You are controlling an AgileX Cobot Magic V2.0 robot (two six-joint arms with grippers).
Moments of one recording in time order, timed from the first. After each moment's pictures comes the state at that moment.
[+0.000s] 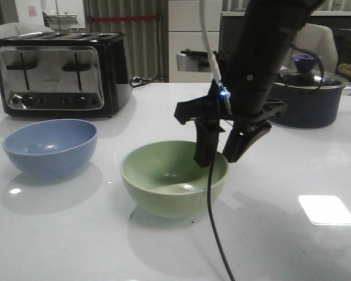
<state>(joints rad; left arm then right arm) -0.10 0.70 -0.60 -0.01 0.56 0.01 0.45 1.90 -1.36 0.21 0.76 -0.10</state>
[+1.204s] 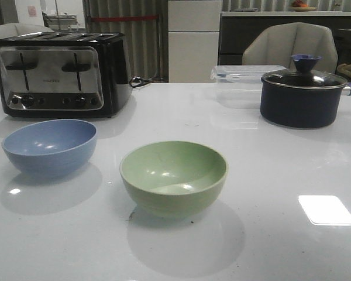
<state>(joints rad) -0.10 0.75 -0.60 -0.01 0.56 0.02 0.45 0.73 -0.67 0.16 0.64 -0.18</state>
